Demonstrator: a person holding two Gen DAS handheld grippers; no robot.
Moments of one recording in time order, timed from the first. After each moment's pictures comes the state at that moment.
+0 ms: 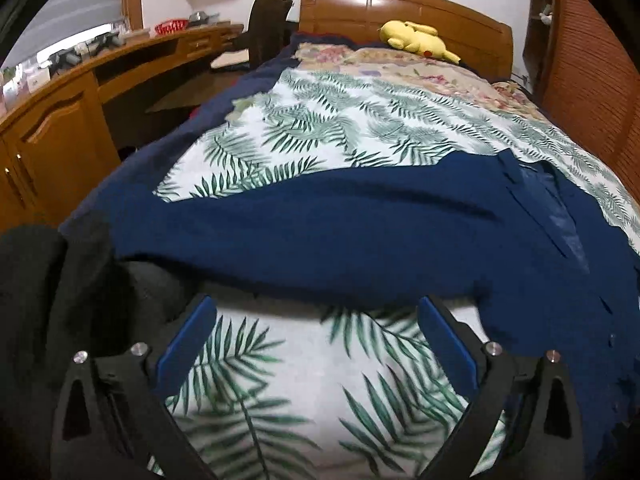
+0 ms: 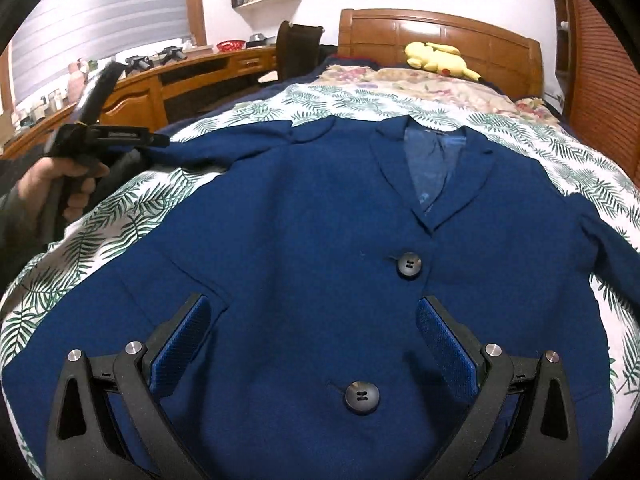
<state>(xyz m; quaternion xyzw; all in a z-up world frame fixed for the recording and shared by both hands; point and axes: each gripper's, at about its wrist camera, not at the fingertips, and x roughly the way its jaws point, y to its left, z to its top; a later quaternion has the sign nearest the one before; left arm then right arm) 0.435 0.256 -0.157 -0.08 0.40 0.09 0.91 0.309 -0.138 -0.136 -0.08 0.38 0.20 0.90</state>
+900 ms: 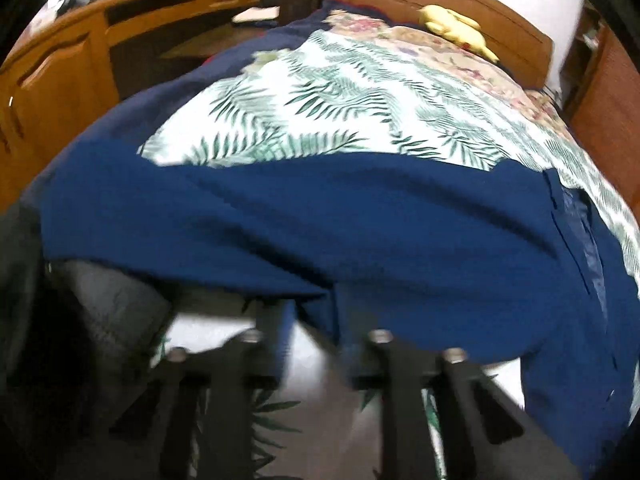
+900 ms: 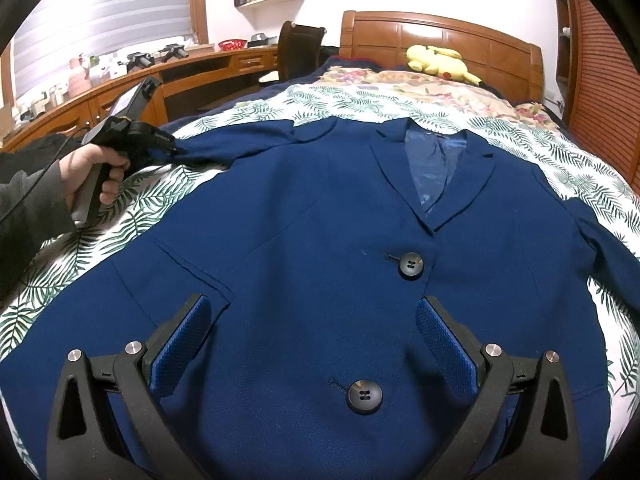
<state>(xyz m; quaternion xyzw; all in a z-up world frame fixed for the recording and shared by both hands) 0.483 0.285 -0.189 -0.13 0.43 0.11 0.88 0.306 -0.133 -0.138 -0.09 0.38 0.20 0.90</state>
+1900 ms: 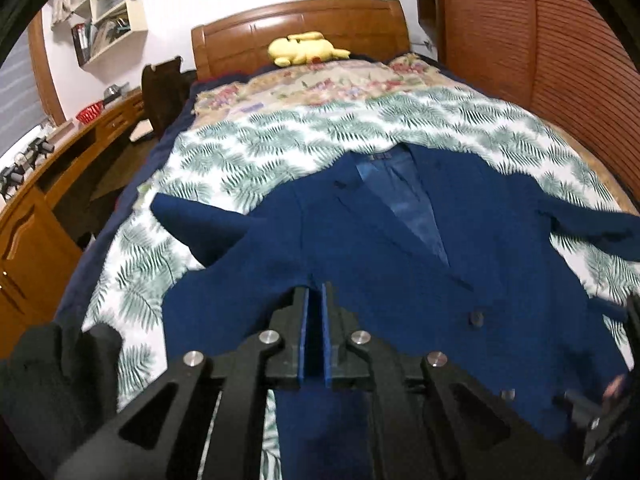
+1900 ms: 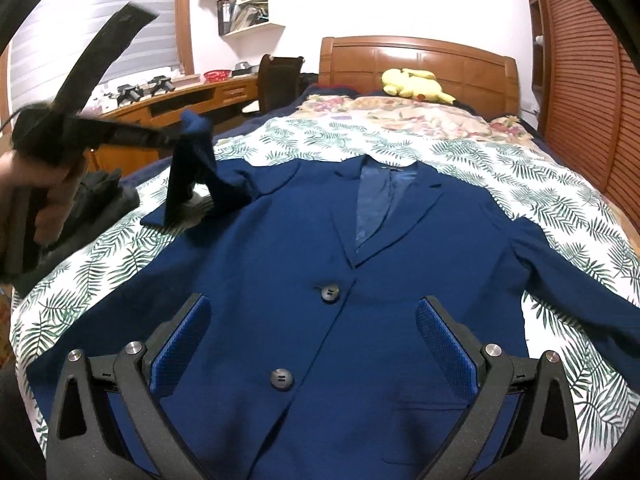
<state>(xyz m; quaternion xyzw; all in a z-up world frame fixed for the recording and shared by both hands) 0.395 0.041 -0.050 0.05 0.38 -0.02 0.92 0.290 -0.188 -0.074 -0.08 0.34 0.18 0.92</state>
